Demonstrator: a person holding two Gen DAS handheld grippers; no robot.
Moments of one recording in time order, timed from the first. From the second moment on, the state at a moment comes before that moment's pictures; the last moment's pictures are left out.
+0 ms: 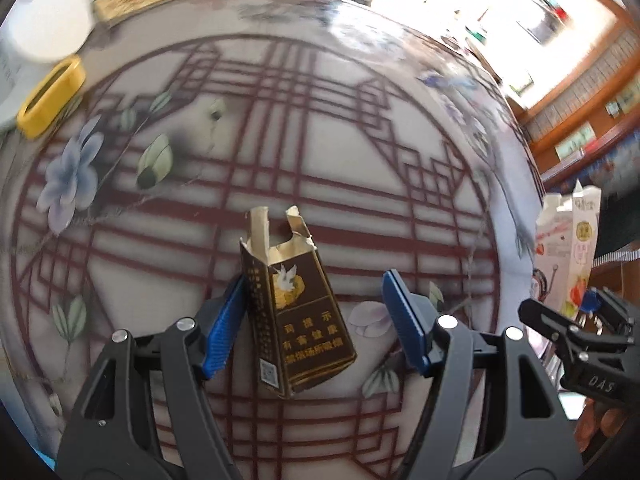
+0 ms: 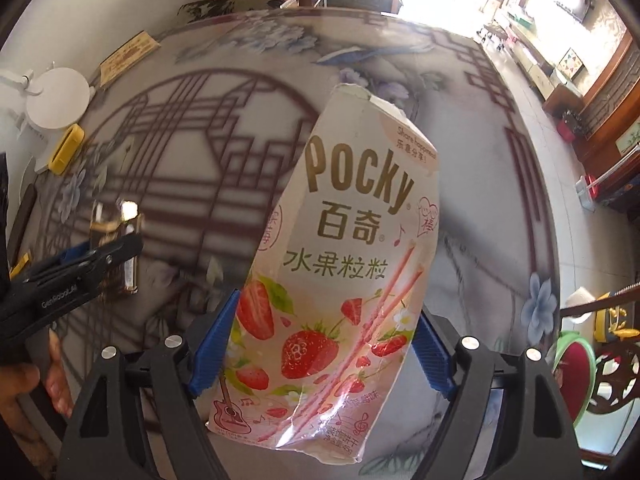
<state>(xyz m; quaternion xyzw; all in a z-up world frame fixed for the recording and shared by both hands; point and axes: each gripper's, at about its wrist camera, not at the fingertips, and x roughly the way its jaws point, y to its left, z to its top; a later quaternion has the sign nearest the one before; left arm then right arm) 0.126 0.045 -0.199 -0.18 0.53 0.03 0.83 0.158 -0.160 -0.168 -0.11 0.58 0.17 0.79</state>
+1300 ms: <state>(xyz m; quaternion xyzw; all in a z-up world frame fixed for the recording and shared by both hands) 0.079 0.024 -0.137 -0.21 0.49 -0.02 0.84 0.115 -0.184 -0.124 -0.03 0.56 0.15 0.81</state>
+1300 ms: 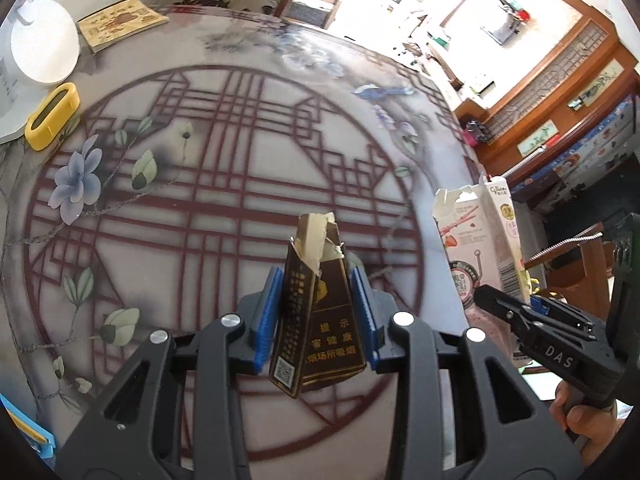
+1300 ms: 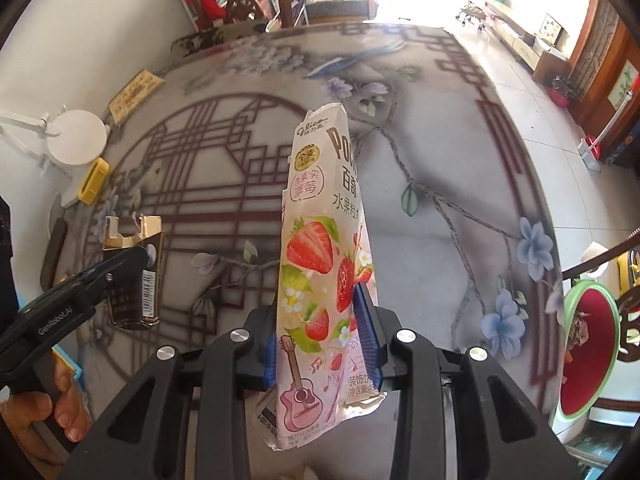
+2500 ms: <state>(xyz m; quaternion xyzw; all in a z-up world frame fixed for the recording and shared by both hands) 0.054 -0.135 -0.078 -0.12 0.47 -0.15 0.86 0.030 -0.343 -0.083 0.09 0.52 0.06 0.85</state>
